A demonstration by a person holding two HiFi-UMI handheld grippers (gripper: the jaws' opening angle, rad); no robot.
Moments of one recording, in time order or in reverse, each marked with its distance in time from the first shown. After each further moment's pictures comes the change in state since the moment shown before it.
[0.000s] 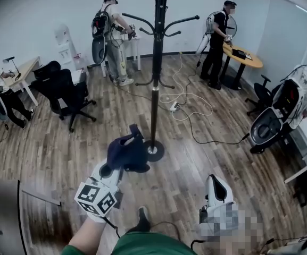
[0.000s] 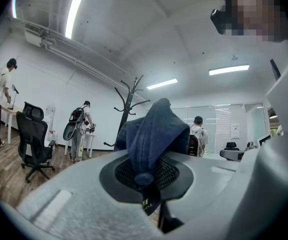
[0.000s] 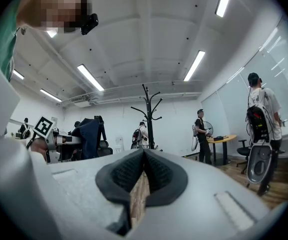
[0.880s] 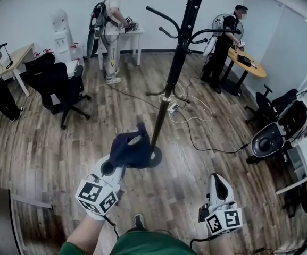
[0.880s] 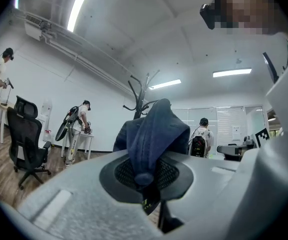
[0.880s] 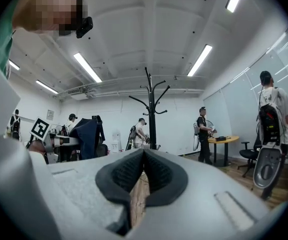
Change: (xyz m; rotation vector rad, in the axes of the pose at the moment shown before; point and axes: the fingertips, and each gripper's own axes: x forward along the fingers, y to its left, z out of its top) left arm 0.106 0.146 0.004 -0.010 -0.016 -0.040; right arm 0.182 0.024 -0.011 -0.039 0.045 -0.031
